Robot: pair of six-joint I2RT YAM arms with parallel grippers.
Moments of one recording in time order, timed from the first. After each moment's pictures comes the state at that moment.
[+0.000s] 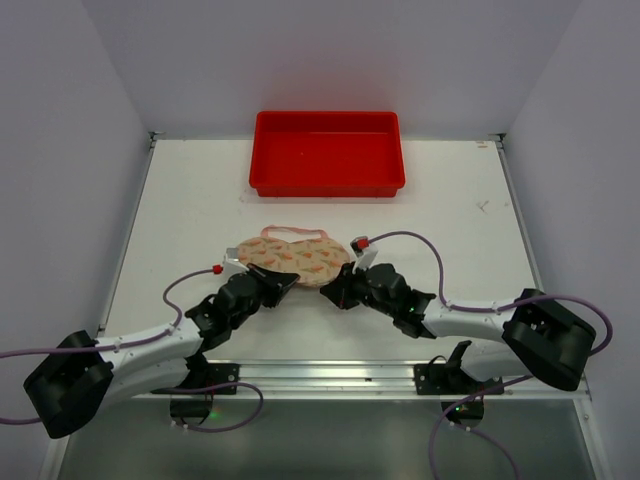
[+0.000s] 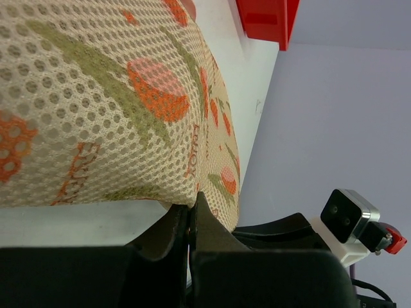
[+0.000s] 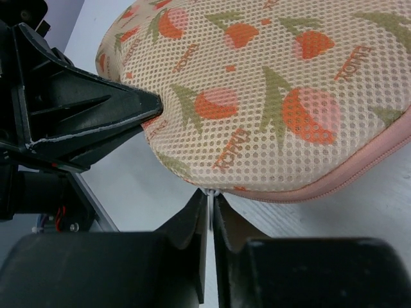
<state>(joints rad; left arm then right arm) -0.82 0.97 0.20 0.35 -0.26 -1.57 0.95 1.30 0.40 0.53 0.02 0.70</state>
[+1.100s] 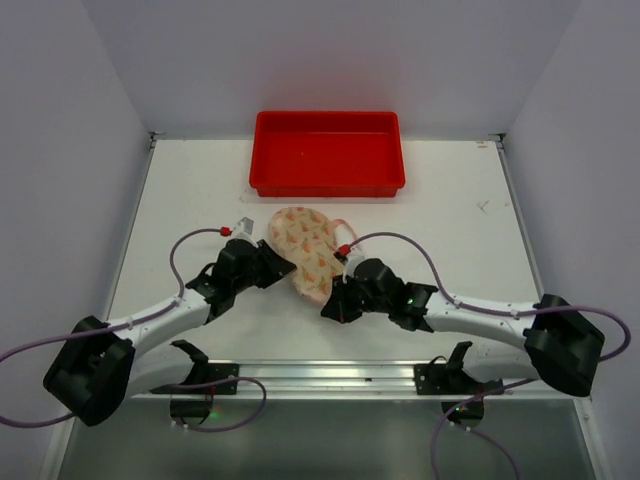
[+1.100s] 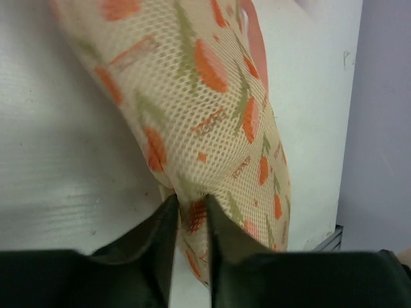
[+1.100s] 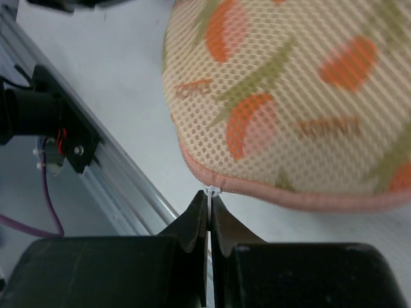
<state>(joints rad) -0.57 1.12 0.39 0.16 0.05 -1.03 0.97 1.20 0.54 0.05 -0.13 0.67</state>
